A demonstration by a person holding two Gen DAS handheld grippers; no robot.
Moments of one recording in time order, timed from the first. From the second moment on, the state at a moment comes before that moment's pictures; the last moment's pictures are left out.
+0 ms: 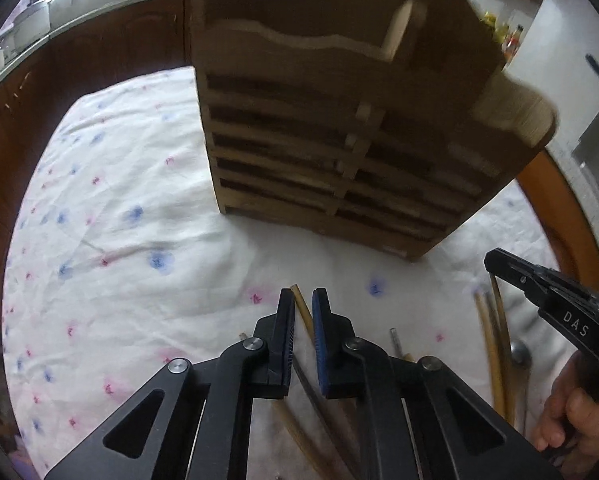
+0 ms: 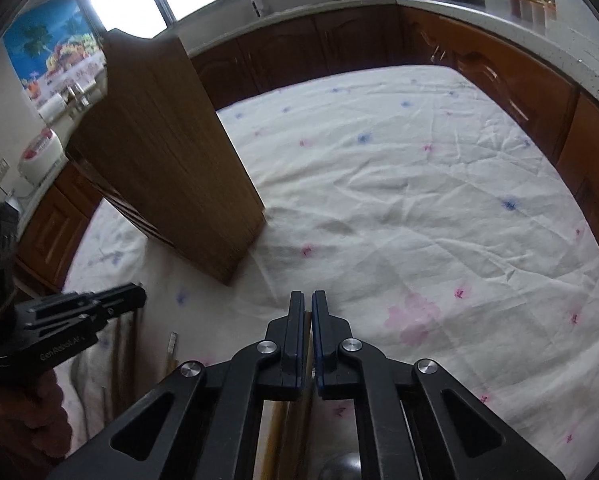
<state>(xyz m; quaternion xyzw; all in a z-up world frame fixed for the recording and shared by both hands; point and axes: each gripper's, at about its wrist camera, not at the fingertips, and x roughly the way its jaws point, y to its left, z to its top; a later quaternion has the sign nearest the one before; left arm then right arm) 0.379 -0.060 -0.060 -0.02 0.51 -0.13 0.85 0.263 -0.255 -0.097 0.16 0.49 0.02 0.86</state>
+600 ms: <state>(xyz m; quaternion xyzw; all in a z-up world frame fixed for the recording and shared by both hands) 0.276 -0.011 0.027 -0.10 0.40 -0.19 0.89 0.212 -0.244 0.004 0.19 0.38 0.06 0.90</state>
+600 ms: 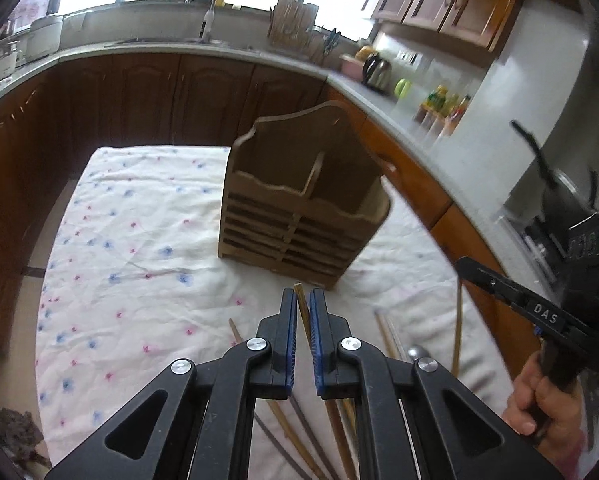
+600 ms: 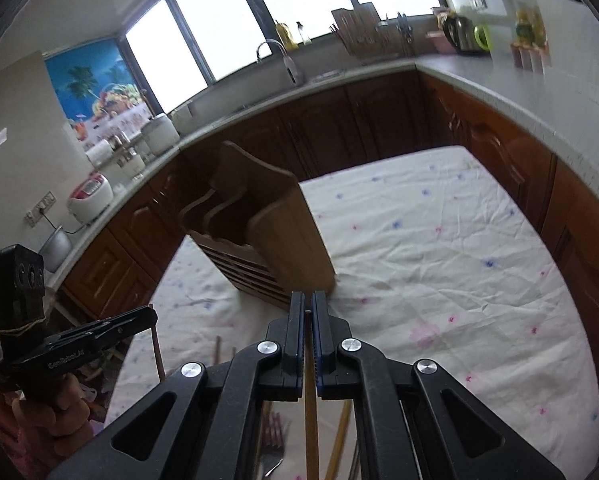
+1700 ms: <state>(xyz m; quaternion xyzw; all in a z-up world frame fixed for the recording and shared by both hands) 0.170 0.055 0.101 -0.13 0.27 -0.23 0.92 0.155 -0.228 0.091 0.18 0.28 0.10 0.94</state>
